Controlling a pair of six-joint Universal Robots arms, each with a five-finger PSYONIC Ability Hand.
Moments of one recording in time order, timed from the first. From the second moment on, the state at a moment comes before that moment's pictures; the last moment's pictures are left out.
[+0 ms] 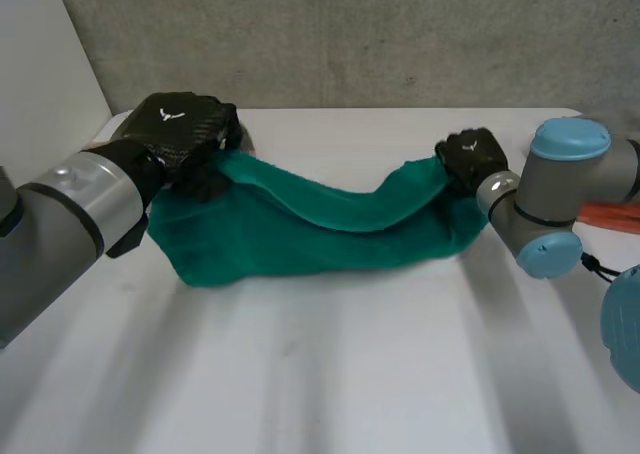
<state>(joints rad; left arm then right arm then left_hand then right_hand) 4.30 -1.71 -1.44 3.02 -1.38 3.36 1.87 -0.55 0.75 -0.08 1.39 2.70 1.15 1.20 1.19 1.20 0.99 1.14 1.18 1.19 1.19 0.99</state>
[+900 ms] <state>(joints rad) 4.53 -2.04 -1.55 3.35 -1.33 3.47 1.61 -1.06 1.47 -0.20 1.07 2.90 1.08 1.07 1.07 1.08 0.91 1.14 1.18 1.19 1.20 1.00</state>
